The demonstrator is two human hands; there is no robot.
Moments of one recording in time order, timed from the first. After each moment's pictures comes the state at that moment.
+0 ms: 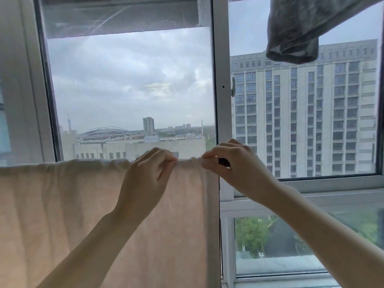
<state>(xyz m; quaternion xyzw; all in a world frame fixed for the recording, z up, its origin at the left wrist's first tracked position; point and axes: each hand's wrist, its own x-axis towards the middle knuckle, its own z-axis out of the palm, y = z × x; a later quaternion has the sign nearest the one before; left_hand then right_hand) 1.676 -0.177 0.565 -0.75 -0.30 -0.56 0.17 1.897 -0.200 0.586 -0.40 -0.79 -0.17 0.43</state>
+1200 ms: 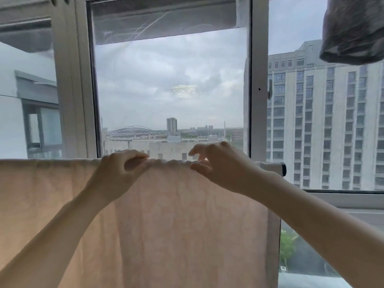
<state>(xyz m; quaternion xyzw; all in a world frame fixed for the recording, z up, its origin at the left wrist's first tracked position) 1.536 -0.177 0.586 -0.70 -0.50 -0.49 0.10 1.794 -0.185 0.617 -0.40 -0.85 -0.13 0.31</state>
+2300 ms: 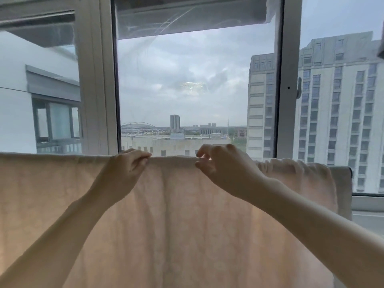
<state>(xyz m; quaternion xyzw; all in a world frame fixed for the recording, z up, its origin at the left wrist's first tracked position) 1.437 -0.160 0.579 -0.72 -0.51 -0.46 0.13 1.697 -0.179 0.610 -0.42 -0.82 -0.15 0.37</state>
